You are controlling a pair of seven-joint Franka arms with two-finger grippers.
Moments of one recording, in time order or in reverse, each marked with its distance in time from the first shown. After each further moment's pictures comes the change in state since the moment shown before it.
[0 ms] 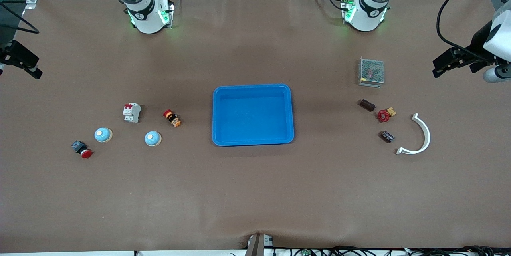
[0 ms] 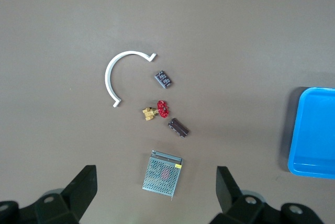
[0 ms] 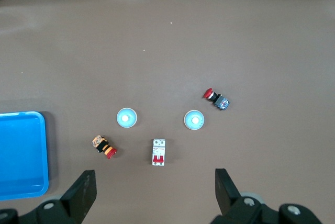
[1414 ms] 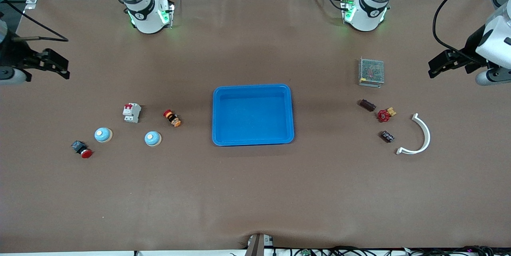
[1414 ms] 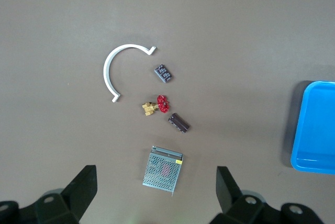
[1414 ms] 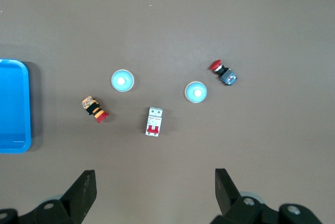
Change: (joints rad) left arm 0.000 0.000 -0.003 -0.027 0.000 -0.001 -0.001; right arm 0.041 0.021 -0.012 -0.060 -0.031 -0.074 -0.086
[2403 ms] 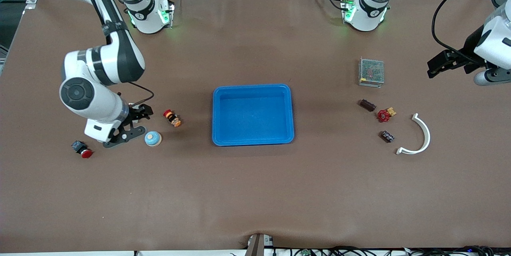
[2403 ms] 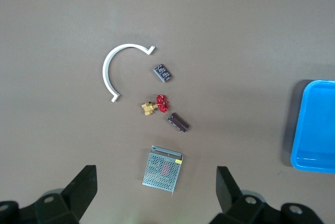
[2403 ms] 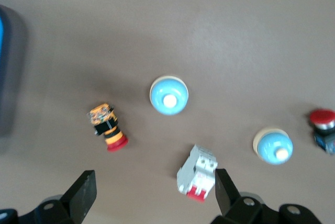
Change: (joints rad) left arm -0.001 0.001 -0.003 0.000 0.000 0.000 0.000; right arm 0.186 0.319 0.020 -0.182 -0.022 0.333 -0.054
